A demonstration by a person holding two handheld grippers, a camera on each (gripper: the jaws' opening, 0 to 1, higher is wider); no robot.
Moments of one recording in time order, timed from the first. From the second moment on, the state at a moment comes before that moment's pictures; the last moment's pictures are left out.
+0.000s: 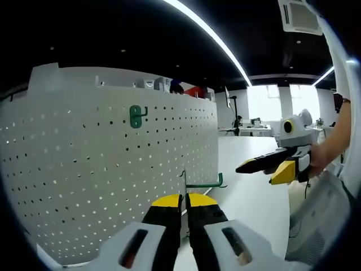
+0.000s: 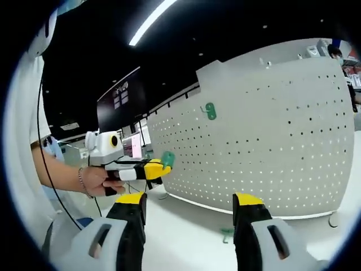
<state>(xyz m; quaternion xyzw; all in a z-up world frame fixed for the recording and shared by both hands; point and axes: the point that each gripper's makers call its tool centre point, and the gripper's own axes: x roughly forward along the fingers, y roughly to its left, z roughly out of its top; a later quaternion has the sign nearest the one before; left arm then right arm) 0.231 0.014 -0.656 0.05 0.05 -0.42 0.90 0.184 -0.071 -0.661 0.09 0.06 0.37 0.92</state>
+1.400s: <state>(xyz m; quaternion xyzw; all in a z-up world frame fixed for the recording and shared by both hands) 0.221 0.008 -0.650 0.03 0.04 -0.42 0.91 0.206 -0.002 -0.632 0.15 0.04 0.42 0.89</state>
